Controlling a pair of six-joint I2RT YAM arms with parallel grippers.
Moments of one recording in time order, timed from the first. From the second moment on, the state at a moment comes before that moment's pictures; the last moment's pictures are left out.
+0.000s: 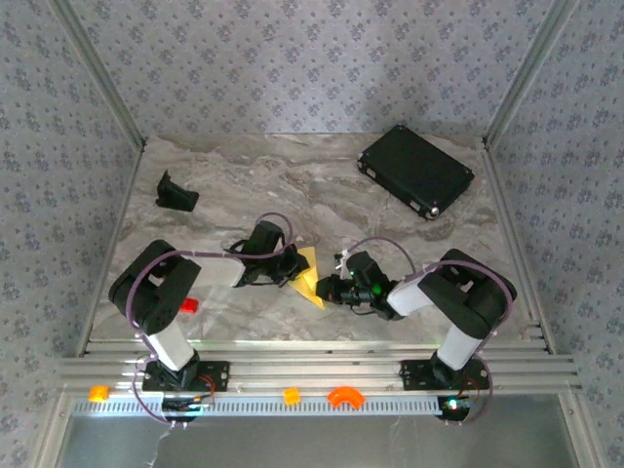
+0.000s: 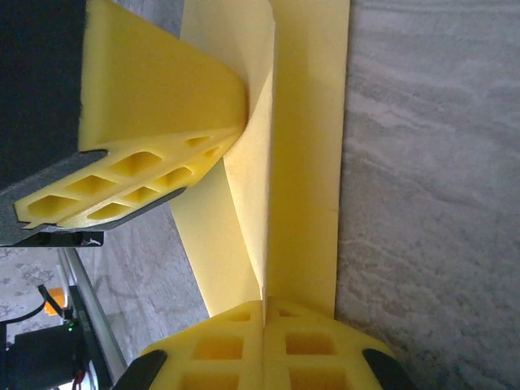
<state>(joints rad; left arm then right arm) -0.65 1.69 0.69 0.20 0.43 -1.23 0.79 1.69 0.42 0.66 -0.39 0.96</state>
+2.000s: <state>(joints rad) -0.65 1.76 0.76 0.11 0.45 -1.12 0.78 1.61 0.50 0.32 -0.46 0.95</state>
